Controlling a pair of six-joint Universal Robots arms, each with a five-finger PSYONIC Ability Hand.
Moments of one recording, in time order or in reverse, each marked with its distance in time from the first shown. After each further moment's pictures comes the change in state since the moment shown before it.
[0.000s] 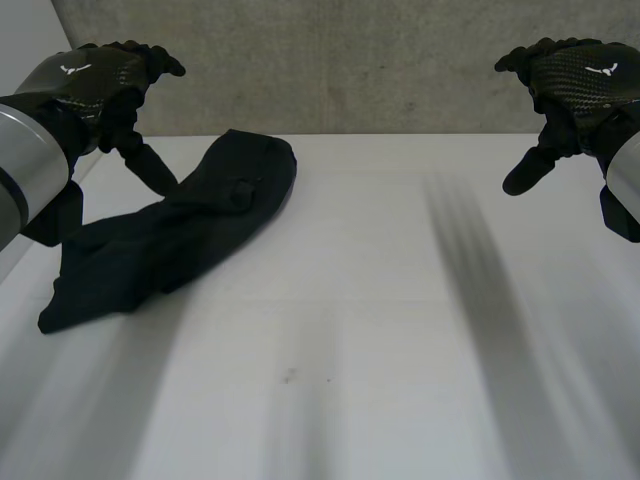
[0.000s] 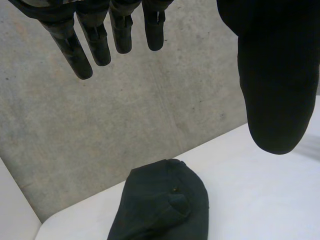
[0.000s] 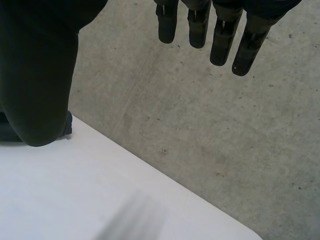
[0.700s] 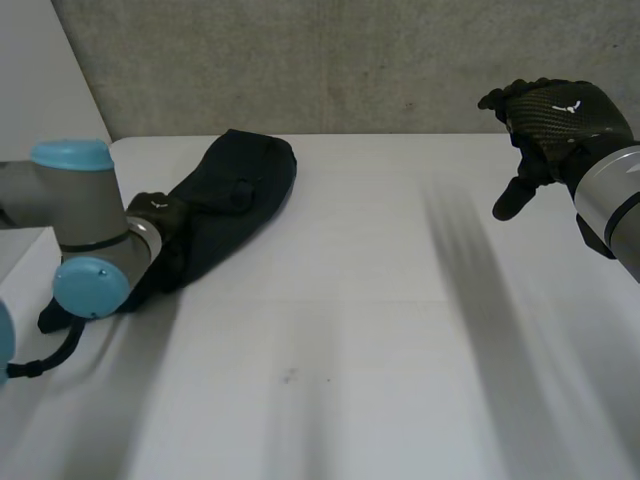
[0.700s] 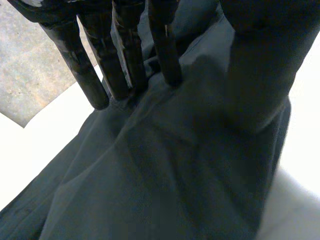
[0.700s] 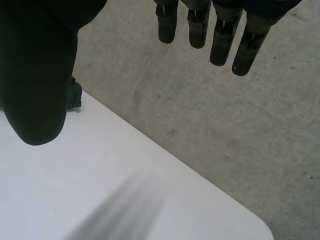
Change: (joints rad) left arm 0.132 -0.763 0.238 0.199 -0.004 0.347; right arm 0.008 0.082 0.026 -0.037 0.000 -0.075; left_hand 0.427 0.404 0.389 0.397 0.385; right_hand 0.000 0.000 0.000 0.000 0.000
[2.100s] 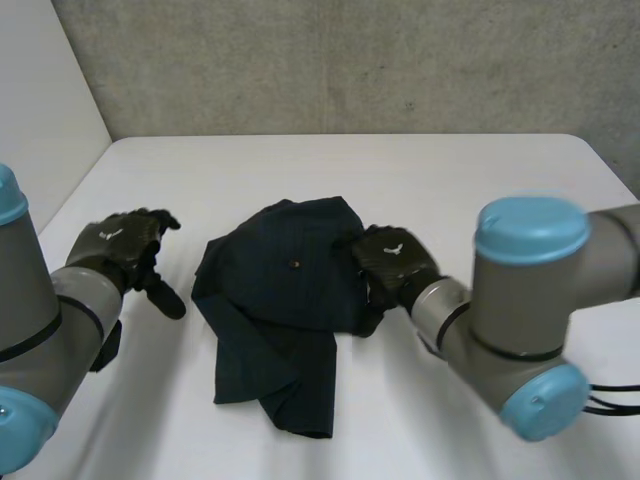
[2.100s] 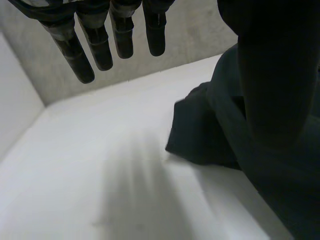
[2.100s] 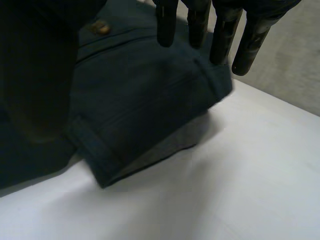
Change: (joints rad) left arm -0.127 0.681 -0.684 0.035 -0.159 -0.474; right arm 0.271 0.402 0.060 -0.216 -0.099 0.149; left_hand -0.370 -0.354 -0.341 -0.349 -0.360; right_hand 0.052 0.018 0.012 0.002 0.011
